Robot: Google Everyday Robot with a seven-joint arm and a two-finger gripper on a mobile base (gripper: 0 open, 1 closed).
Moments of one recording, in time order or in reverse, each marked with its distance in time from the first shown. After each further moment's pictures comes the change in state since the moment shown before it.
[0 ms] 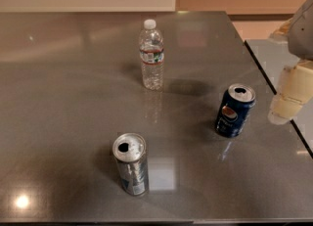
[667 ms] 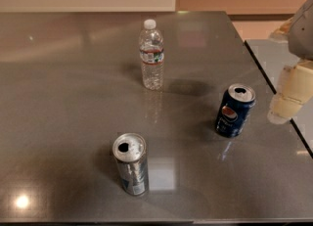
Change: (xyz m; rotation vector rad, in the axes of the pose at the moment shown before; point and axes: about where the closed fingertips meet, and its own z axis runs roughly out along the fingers) arm -0.001 -0.001 0.000 0.009 -0.006 0.004
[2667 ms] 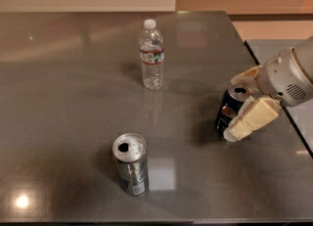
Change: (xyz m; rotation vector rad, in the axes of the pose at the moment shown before) arm -0.032 0.033 0.083 -0.198 -0.389 0.146
